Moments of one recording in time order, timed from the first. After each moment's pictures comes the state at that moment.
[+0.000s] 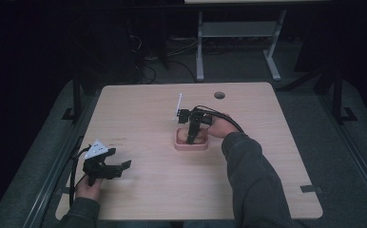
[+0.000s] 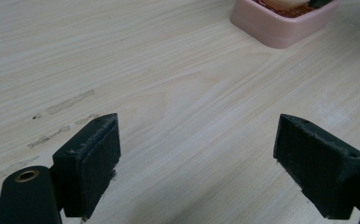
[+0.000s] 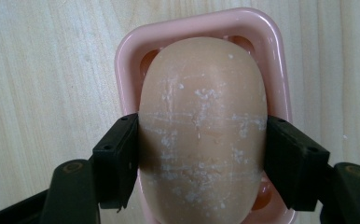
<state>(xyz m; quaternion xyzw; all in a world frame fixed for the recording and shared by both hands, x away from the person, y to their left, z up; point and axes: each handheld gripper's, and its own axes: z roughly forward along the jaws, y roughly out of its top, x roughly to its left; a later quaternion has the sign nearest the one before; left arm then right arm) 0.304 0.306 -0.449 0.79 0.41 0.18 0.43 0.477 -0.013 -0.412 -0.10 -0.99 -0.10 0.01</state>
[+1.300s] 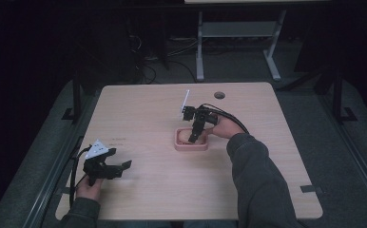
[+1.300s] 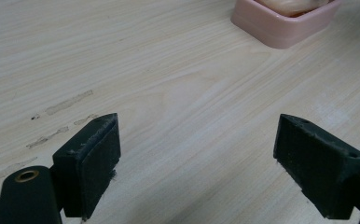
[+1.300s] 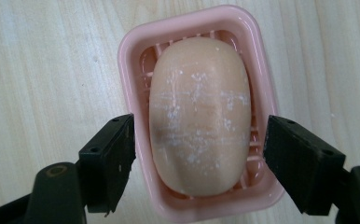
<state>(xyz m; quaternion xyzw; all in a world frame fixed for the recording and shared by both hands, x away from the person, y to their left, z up) 0.304 0.305 -0.449 0.79 0.41 0.18 0.42 0.473 -0.032 -0.400 -0.13 -0.98 -0.13 0.01</state>
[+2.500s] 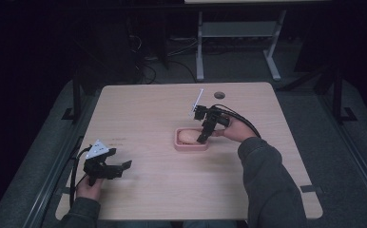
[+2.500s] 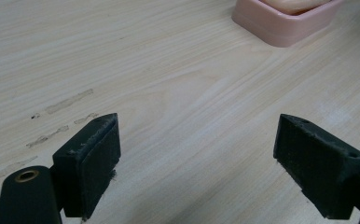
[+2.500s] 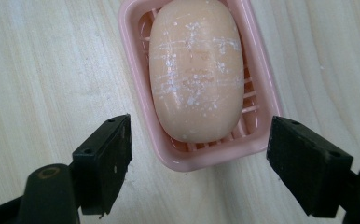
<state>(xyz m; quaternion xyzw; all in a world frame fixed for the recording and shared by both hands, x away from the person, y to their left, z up) 0.304 0.304 -0.449 0.79 0.41 0.18 0.42 0.462 -0.067 -0.392 -0.16 -0.97 -0.15 0.00</state>
